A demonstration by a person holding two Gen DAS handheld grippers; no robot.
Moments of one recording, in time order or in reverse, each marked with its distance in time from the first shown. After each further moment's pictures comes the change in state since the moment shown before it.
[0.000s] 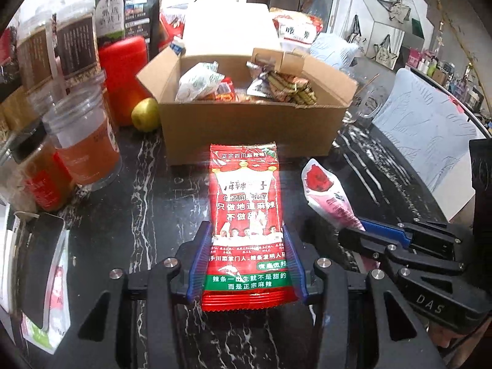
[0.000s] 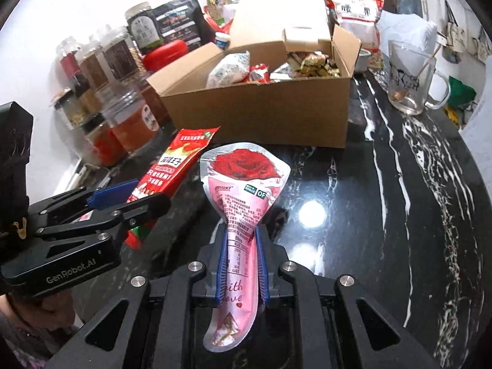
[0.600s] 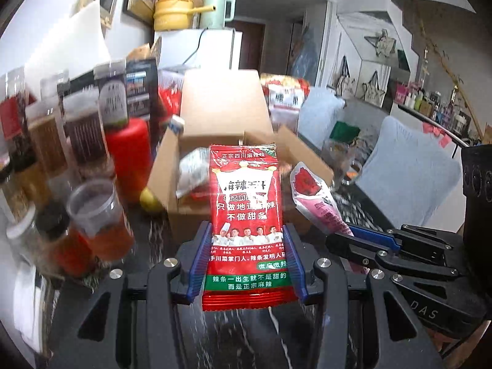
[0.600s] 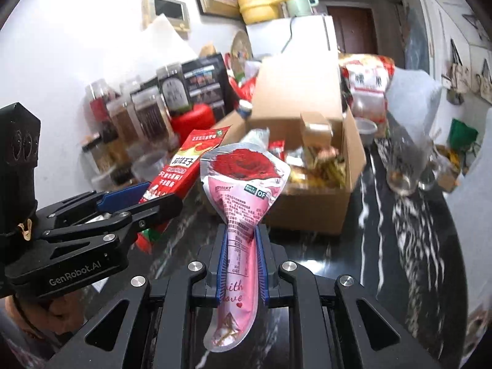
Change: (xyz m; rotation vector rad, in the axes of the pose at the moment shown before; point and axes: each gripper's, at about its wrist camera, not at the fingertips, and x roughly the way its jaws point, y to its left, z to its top) left arm -0.057 -0.002 0.072 0.011 -0.227 -0.025; right arm -0.054 0.019 0.072 -0.090 -0.198 0.027
